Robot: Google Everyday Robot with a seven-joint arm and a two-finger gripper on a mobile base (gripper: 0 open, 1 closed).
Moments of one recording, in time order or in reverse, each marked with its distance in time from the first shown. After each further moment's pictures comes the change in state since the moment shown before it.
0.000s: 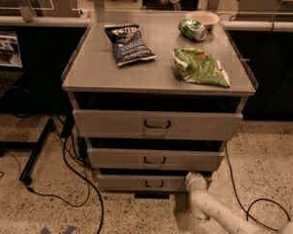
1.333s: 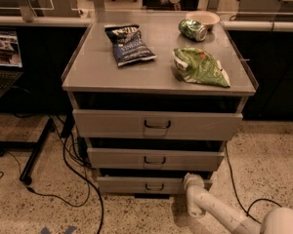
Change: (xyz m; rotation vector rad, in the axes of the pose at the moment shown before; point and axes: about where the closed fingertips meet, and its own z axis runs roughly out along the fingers) arm 0.024 -0.009 0.022 0.086 0.076 0.004
